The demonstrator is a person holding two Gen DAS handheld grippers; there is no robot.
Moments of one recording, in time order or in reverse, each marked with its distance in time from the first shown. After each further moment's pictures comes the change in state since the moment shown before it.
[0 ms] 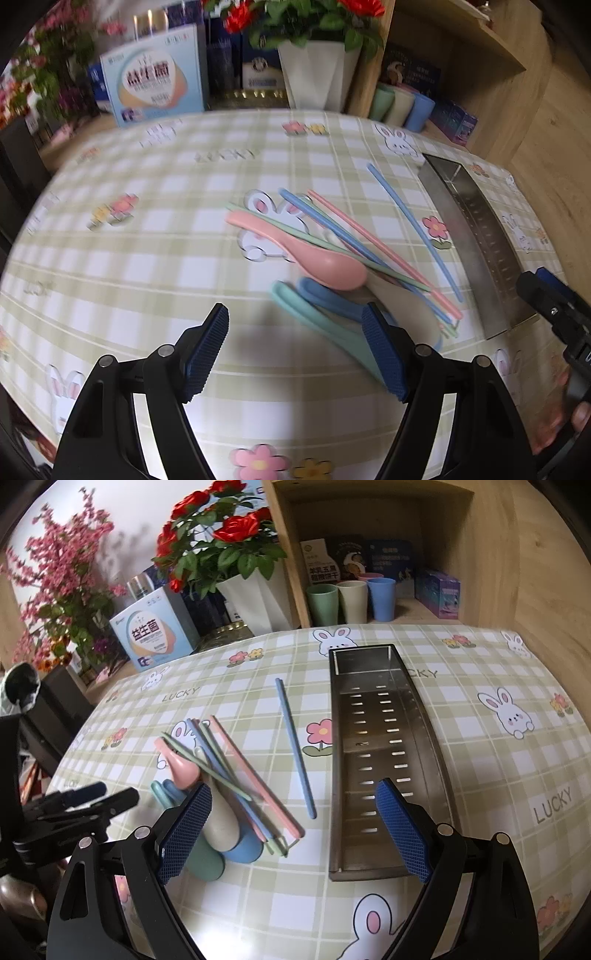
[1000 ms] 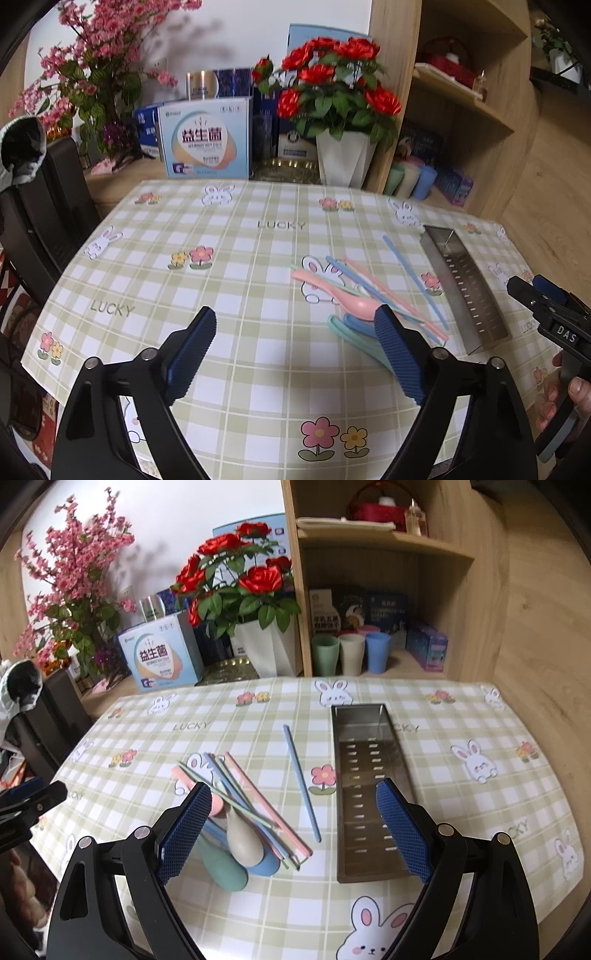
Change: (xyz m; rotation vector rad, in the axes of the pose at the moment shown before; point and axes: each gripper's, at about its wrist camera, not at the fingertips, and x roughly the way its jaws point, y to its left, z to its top) left arm -0.120 0.053 -0.010 -0.033 -0.240 0.054; right arm -0.059 0.044 0.017 -0.088 -0.114 -0.073
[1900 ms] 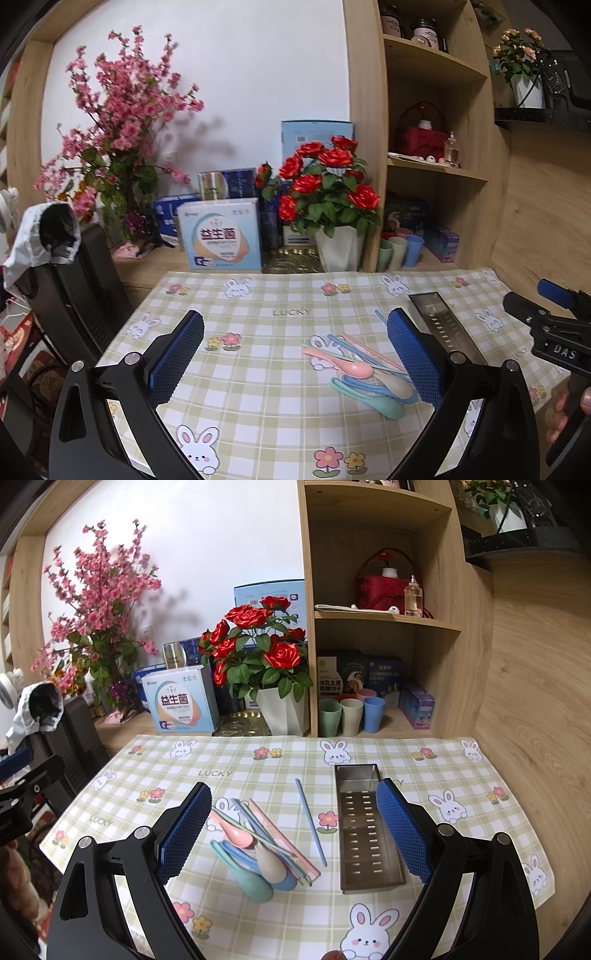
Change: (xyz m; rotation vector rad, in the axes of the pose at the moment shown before) left arm -0.124 -0.020 0.027 0.098 -0.315 0.036; right arm -0.113 0.040 0.025 -0.053 -0.198 -0.035
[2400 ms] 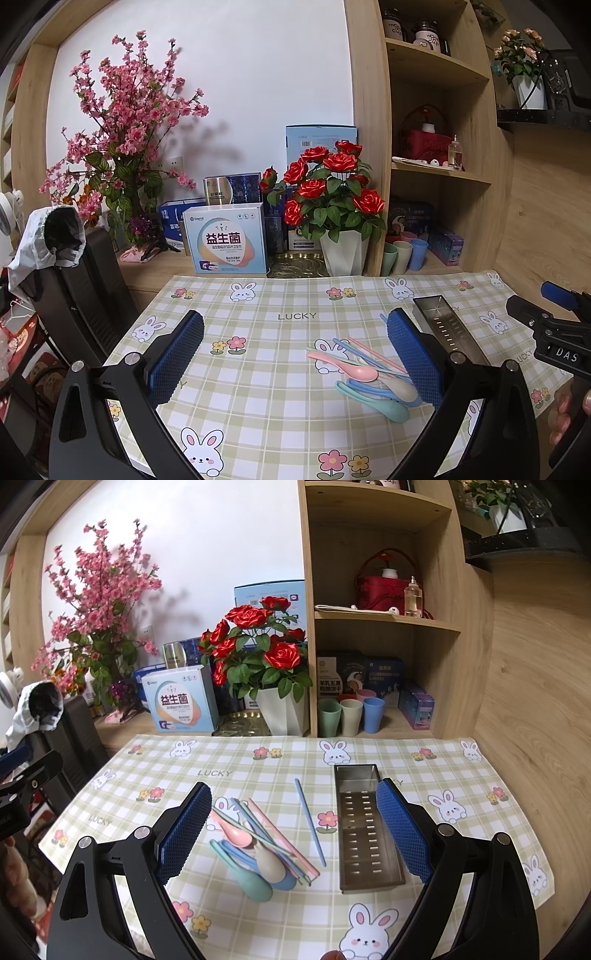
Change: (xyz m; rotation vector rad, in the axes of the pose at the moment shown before) left arm -0.003 0.004 0.001 0.003 -0.029 0.037; right arm -0.001 0.001 0.000 -0.005 -0.004 -0.002
